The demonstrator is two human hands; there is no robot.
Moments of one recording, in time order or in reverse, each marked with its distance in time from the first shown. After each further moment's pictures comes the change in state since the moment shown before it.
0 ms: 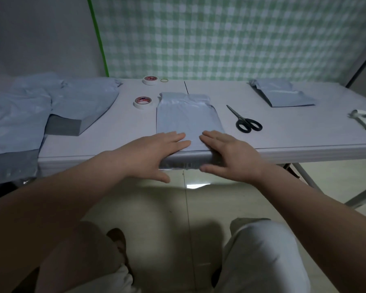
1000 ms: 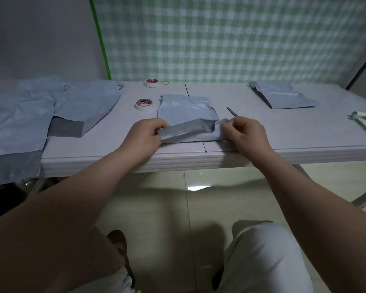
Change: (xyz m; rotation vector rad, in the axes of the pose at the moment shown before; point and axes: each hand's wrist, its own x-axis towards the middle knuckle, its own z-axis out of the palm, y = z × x) left_hand 0.013 -0.001 -0.008 -0.620 0.530 -0.461; right_hand 0.020 0.018 -0.012 0.601 0.435 0.454
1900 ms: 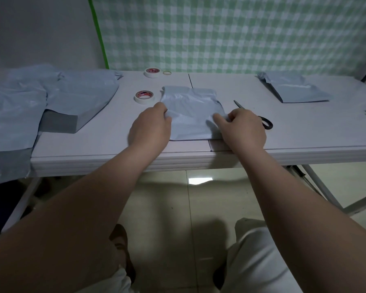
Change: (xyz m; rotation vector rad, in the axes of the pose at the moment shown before) left_hand 0.026 0.006 0.022 0.276 0.183 -0.200; right_hand 0.019 -0.023 0.035 -0.367 0.135 0.232
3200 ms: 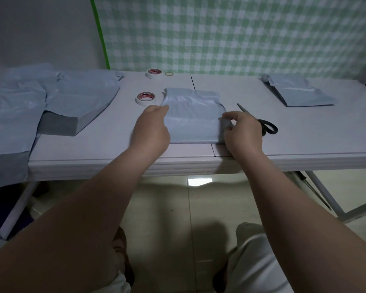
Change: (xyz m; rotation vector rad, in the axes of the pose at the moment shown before) left_hand 0.008 -0.010 0.002 -0.074 -0.063 0.087; right_hand 0.008 0.005 0.011 0.118 -0.028 -0.088
